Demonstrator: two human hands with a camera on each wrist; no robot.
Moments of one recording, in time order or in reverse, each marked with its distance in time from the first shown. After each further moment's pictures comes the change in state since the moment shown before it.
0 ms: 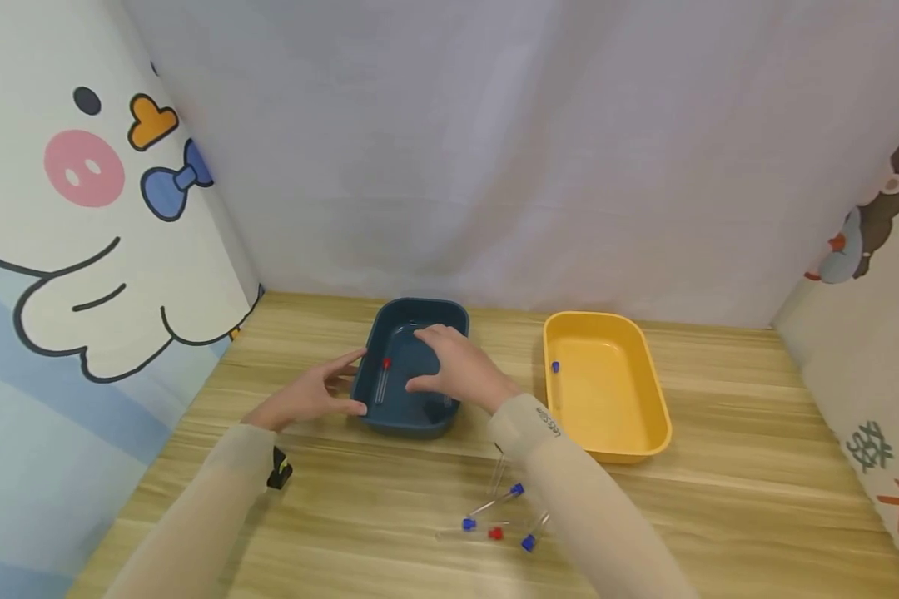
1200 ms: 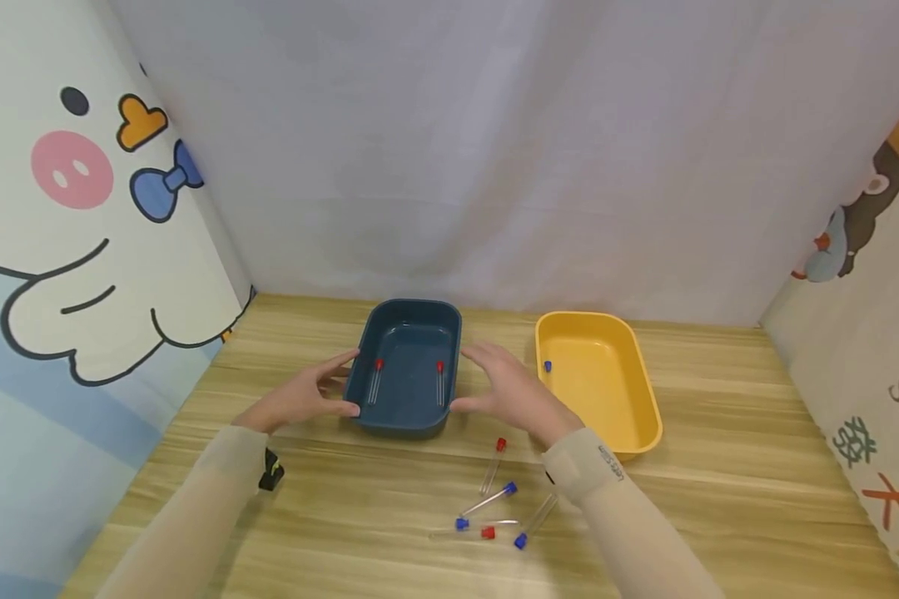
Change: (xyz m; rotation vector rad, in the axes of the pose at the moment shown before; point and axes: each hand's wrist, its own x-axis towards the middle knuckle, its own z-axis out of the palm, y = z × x) left_hand 0.000 0.002 -0.002 0.070 -0.002 0.008; right_hand -0.066 0.034 -0.019 -0.001 0.090 0.055
